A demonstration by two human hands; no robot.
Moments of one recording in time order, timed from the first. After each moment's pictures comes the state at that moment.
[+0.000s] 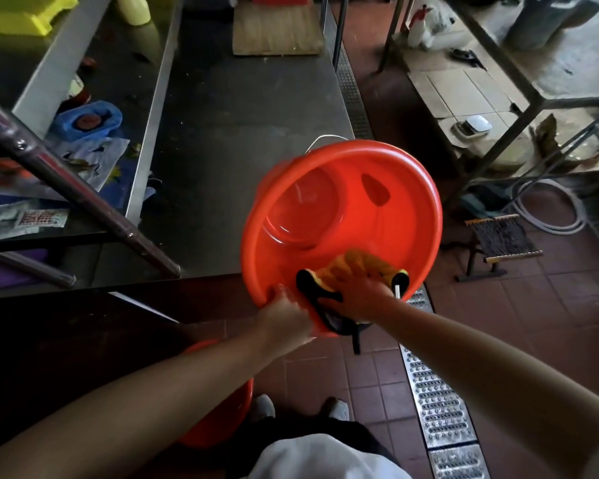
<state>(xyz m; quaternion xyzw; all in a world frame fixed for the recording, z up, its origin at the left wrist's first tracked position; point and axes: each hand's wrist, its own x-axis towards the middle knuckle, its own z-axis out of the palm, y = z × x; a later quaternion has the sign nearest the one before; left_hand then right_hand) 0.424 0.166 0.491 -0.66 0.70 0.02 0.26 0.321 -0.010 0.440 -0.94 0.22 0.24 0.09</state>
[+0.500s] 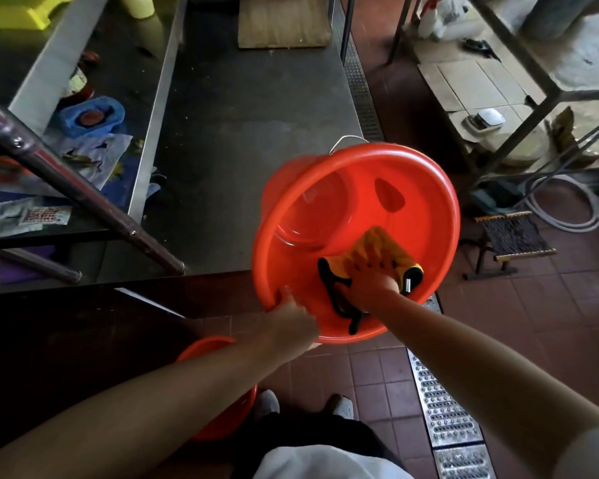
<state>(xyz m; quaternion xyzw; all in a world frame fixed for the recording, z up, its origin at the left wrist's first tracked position) 0.417 0.167 0.499 -0.63 0.71 0.00 0.33 0.333 -0.027 0.428 -0.90 0.33 0.29 0.02</state>
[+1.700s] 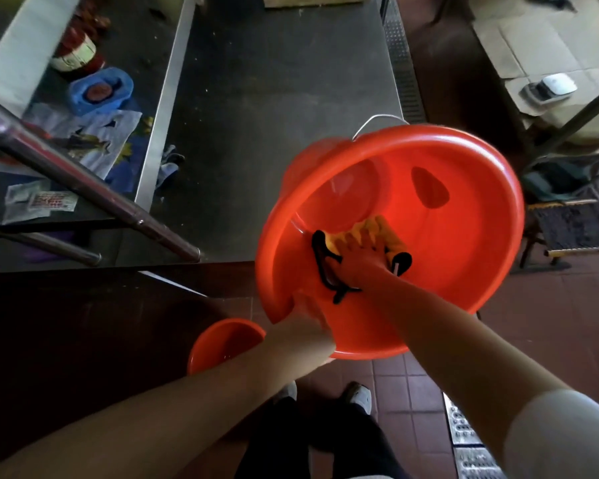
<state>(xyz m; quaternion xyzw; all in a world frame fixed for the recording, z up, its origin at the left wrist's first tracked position) 0.422 0.173 0.491 -0.63 0.71 -0.02 0.30 0.415 -0.036 0.372 -0.91 0.29 0.28 0.12</state>
